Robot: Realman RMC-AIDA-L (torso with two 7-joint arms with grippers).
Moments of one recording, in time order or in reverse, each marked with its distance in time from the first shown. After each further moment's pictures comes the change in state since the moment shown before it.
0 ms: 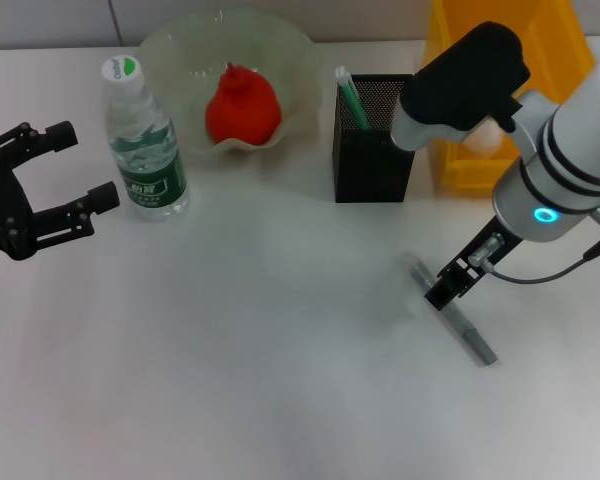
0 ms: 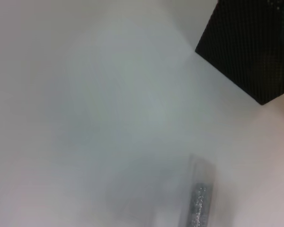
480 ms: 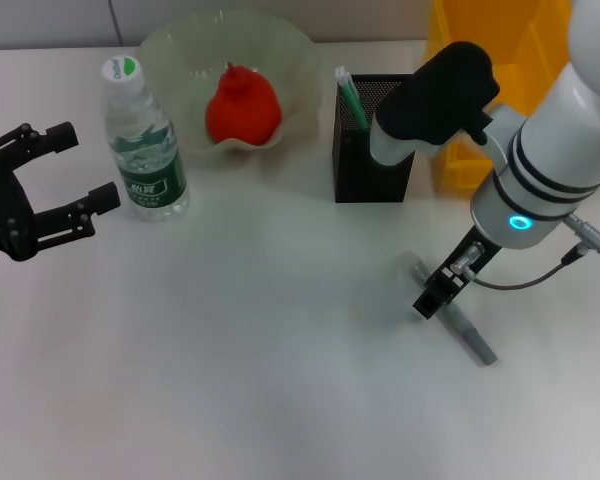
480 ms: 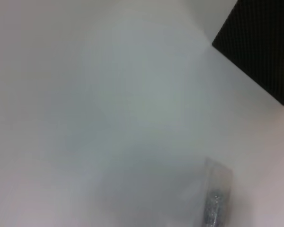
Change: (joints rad) left arm 0.002 -0.004 -0.002 0.000 0.000 -0.001 0.000; right arm 0.062 -0.001 -0.038 0.136 0.033 0.068 0.000
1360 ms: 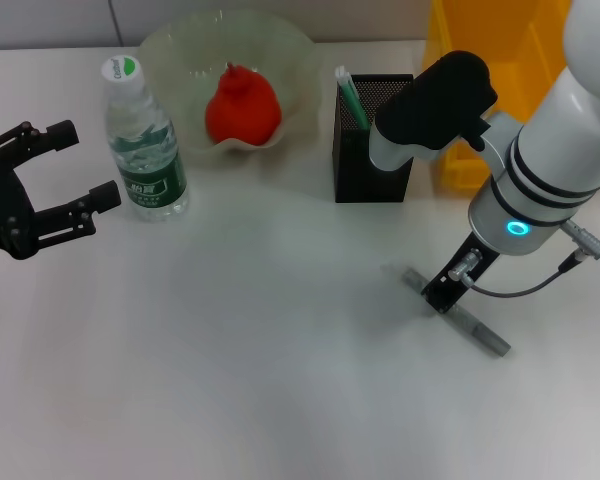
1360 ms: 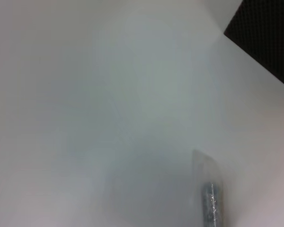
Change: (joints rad) left arm -0.001 -0.002 -0.001 0.003 0.000 -0.001 0.003; right arm 0.011 -0.003 0.000 0.040 0.035 0.006 -0.003
